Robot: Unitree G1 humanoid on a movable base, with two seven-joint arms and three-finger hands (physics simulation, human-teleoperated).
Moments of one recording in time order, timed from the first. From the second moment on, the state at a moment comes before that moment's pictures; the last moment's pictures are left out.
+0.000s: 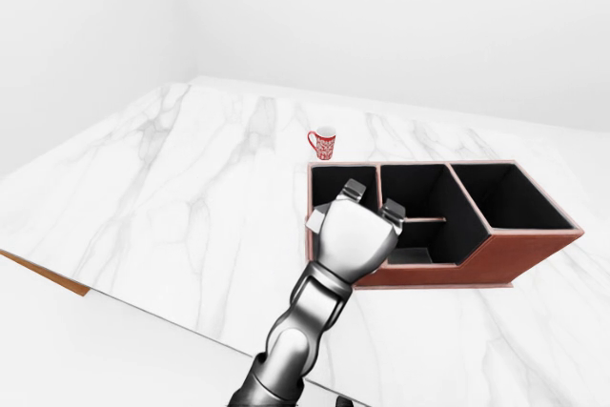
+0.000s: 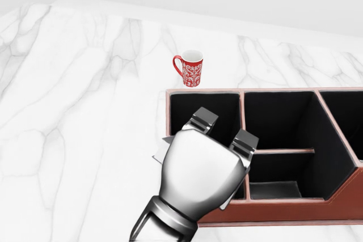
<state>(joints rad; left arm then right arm) -0.14 -0.15 -0.53 -0.19 1.82 -0.09 0.17 0.27 -0.17 -1.24 -0.50 0.70 0.09 0.36</state>
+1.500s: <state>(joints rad) -0.57 -0.24 -0.34 0.68 1.84 -0.09 0.26 0.27 -0.17 -1.24 -0.50 0.71 0.09 0.36</state>
